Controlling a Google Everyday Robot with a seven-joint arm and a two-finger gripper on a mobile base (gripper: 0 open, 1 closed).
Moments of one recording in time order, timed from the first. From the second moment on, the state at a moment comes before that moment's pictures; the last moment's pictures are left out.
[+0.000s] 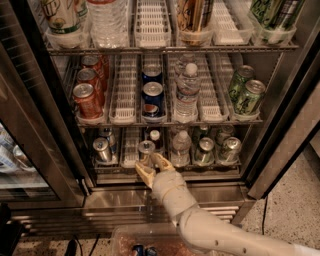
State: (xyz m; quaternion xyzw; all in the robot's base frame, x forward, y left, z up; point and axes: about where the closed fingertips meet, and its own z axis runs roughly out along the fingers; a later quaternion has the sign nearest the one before) arm 0.557 0.013 0.669 -0.16 0.72 0.14 0.66
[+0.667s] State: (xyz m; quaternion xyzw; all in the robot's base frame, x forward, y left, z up) arm 0.559 -0.009 0.679 -0.17 0.72 0.19 0.64
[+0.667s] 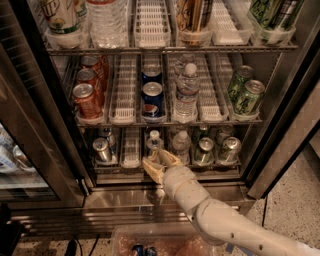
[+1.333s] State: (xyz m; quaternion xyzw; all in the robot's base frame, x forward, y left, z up) arm 0.552 -0.005 0.675 -0.19 0.73 0.21 0.63
